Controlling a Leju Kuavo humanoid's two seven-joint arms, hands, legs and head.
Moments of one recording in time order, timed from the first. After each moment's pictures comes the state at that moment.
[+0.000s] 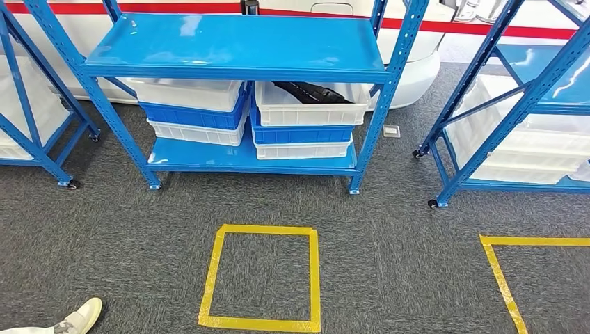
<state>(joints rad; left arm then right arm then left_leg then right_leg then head) -0.04 -0.10 -0.44 -0.17 0.55 0.25 -0.22 -0.04 0.12 0.01 -0.17 0.62 0.02 0.29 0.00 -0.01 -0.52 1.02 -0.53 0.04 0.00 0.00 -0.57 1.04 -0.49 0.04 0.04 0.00</state>
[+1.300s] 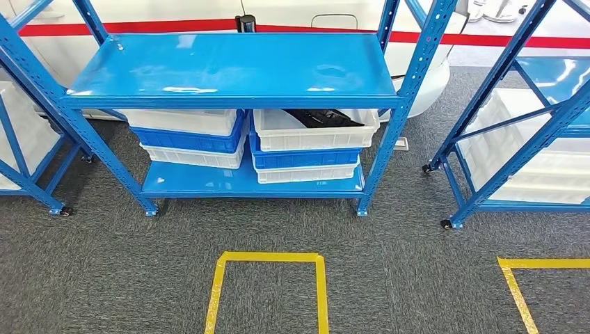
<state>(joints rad) -0.04 -0.11 -0.41 -0.17 0.59 0.29 -0.25 -0.04 0.11 0.01 -0.17 0.67 0.04 0.27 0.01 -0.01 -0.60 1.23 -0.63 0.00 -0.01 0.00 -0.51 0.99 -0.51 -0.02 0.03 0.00</state>
